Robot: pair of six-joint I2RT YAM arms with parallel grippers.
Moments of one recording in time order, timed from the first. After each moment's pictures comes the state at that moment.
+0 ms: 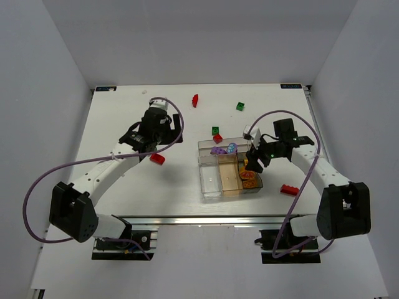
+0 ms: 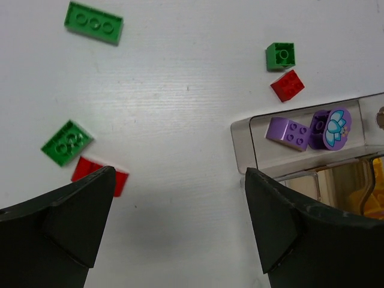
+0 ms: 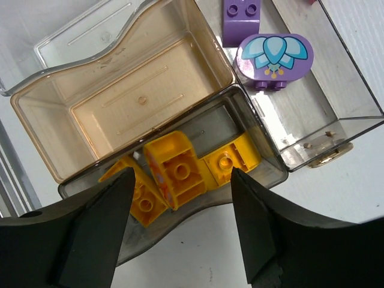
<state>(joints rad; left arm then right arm) -0.51 1.37 1.10 -0.37 -0.20 -0.37 0.20 1.35 0.91 -0.63 -0.69 -0.78</state>
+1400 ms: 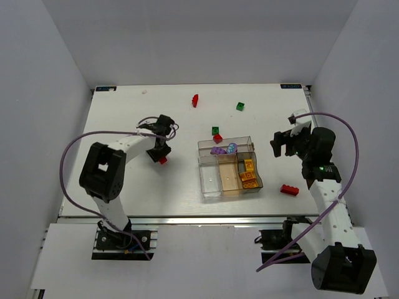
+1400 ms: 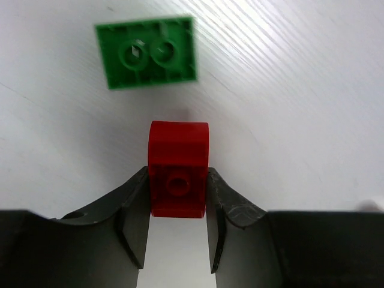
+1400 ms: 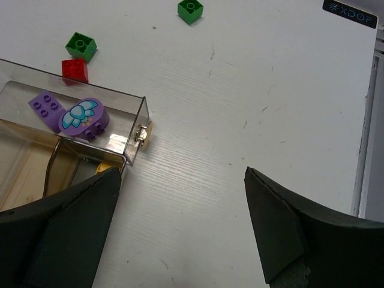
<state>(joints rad) -0.42 1.80 1.19 -0.70 -0.39 -1.06 -0.05 0.89 0.70 -0.19 -0.38 -0.26</state>
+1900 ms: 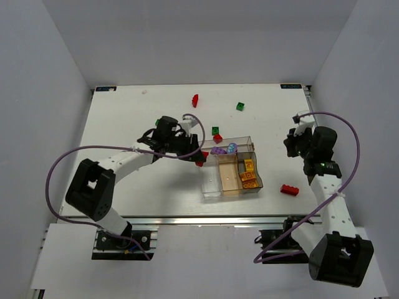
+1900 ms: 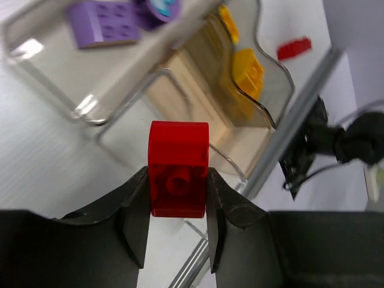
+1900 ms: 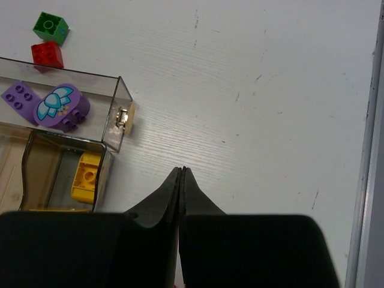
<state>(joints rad) -0.51 1.55 0.98 -0.15 0.58 -0.39 -0.11 0.96 0.70 -0.22 -0.37 -0.24</state>
